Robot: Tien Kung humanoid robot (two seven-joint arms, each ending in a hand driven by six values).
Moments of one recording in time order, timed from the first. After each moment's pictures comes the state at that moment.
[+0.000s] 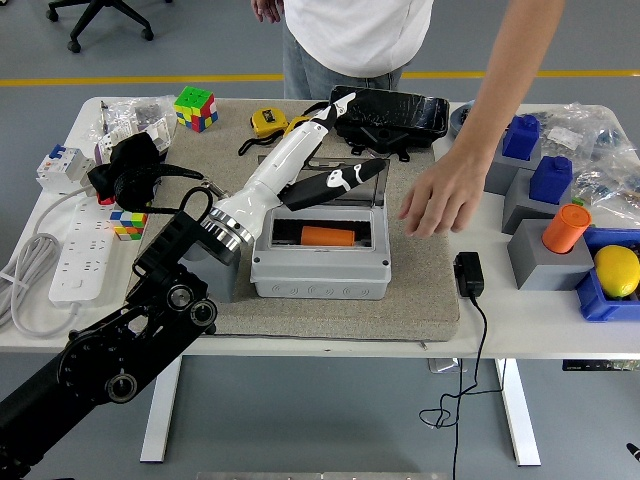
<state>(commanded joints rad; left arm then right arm) -0.49 0.08 -0.89 -1.42 1.69 0.20 -0.08 0.12 -0.21 1.67 0.21 -1.69 0.00 -0.03</state>
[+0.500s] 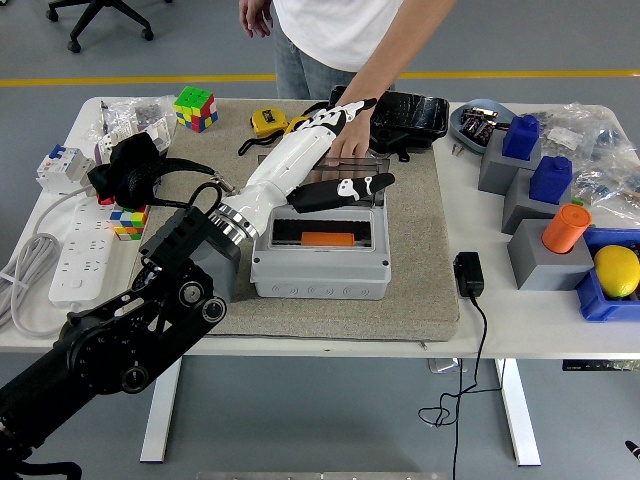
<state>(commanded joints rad) -0.57 0.09 -0.85 -1.29 1.84 0.23 -0.06 0.12 -0.21 1.67 0.21 -1.69 0.00 -0.03</state>
